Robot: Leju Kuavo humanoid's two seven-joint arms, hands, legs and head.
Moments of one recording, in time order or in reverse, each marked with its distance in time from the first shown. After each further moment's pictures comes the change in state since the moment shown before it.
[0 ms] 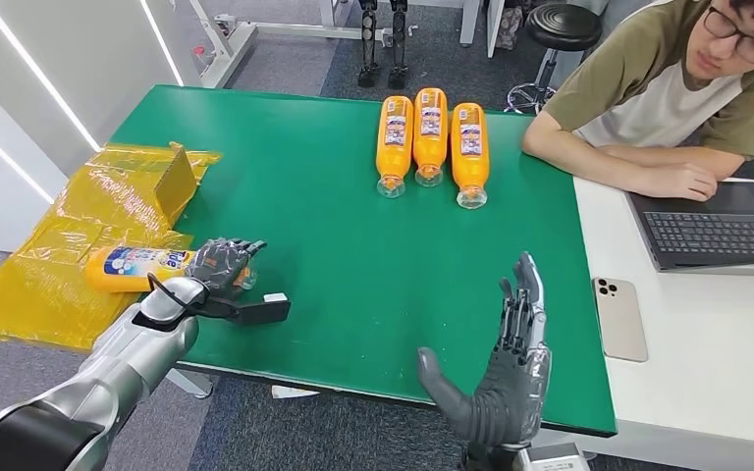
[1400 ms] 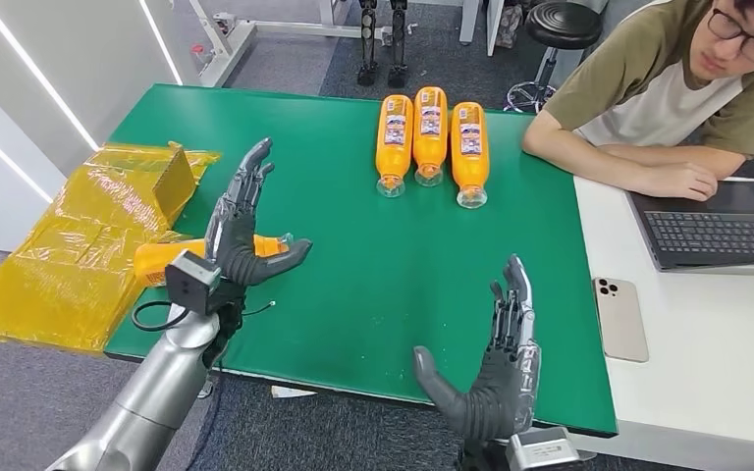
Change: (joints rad) left arm 0.267 -0.128 0.055 -0.852 1.334 -0.171 -0.436; right arm 0.005 0.011 -0.019 0.049 -0.034 0.071 -0.013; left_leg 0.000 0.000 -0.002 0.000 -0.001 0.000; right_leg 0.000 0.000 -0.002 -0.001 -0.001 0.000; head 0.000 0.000
